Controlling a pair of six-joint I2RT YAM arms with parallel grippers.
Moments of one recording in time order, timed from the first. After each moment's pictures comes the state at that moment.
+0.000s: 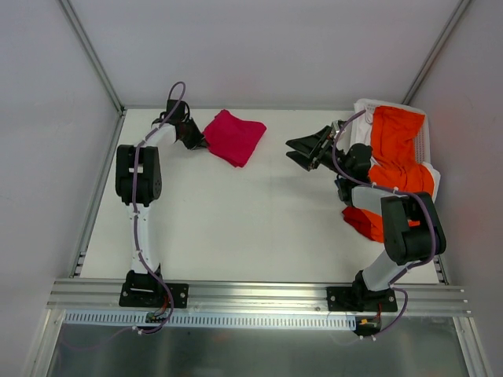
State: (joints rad) left arm -0.08 2.28 1.75 -0.42 0.32 -0.67; right arm 0.20 1.63 0.76 1.00 -0.76 1.34
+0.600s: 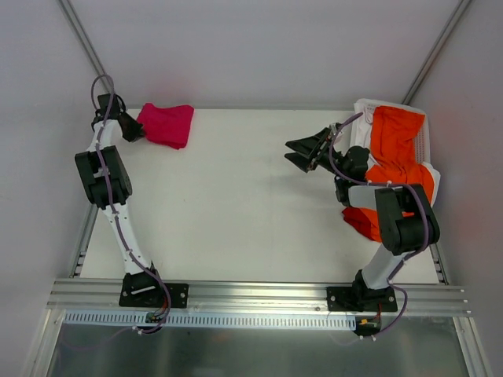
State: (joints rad) left arm 0.28 2.31 1.94 -0.48 0.20 -0.63; right arm 0.20 1.70 0.75 1.11 -0.77 1.40
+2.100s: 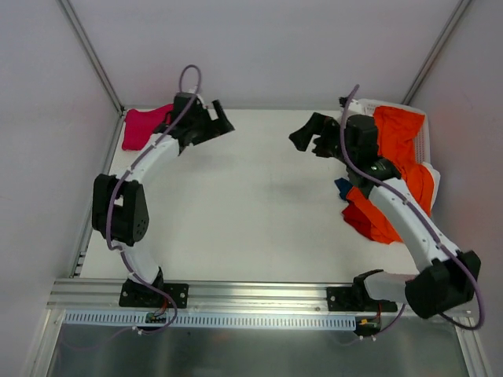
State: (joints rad) left arm -0.20 1.80 1.46 -0.29 0.19 -0.61; right arm 0.36 1.31 1.15 -0.17 -0.22 0.55
